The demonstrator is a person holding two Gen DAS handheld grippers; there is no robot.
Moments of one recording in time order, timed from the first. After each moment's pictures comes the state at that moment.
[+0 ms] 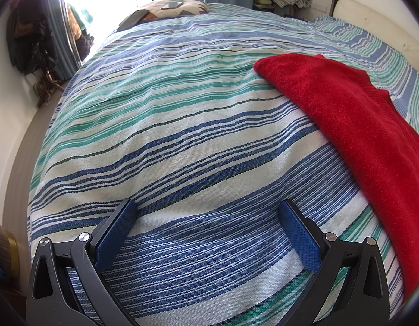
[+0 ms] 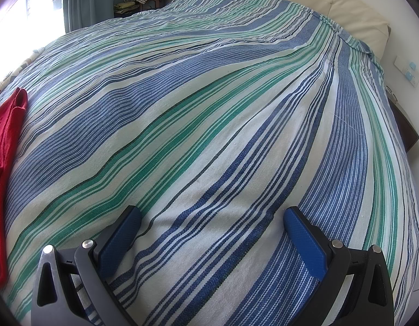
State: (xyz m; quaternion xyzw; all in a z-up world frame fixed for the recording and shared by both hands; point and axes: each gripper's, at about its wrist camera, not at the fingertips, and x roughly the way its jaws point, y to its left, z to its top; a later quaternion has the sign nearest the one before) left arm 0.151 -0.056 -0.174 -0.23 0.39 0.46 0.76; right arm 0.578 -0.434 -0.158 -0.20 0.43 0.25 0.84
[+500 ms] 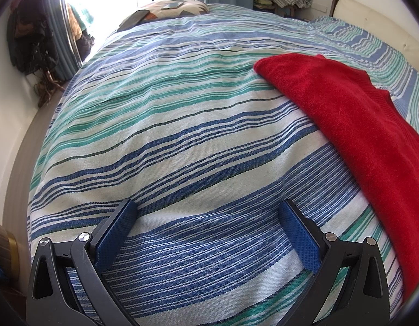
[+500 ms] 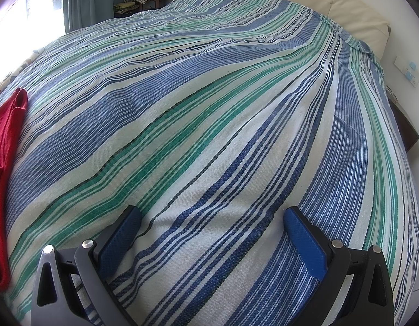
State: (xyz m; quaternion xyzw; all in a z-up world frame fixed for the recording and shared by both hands) left arm 0.153 -0.058 -0.173 -0.23 0.38 0.47 0.76; right arm 0.578 -0.434 -0.158 -0.20 0.43 0.25 0.84
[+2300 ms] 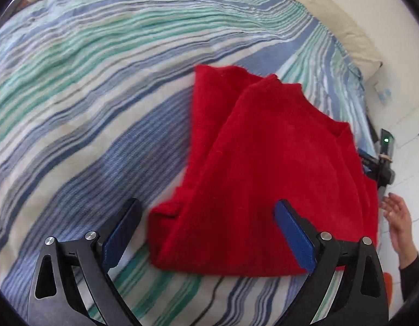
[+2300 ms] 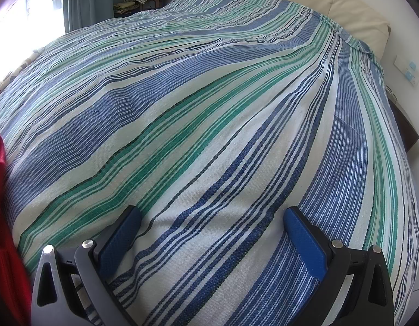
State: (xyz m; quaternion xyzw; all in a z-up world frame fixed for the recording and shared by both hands) left arm 0.214 -0.083 -0.140 -0.29 0.46 0.16 0.82; right arm 0.577 -0.434 -0.157 -0.20 0.43 0.25 0.84
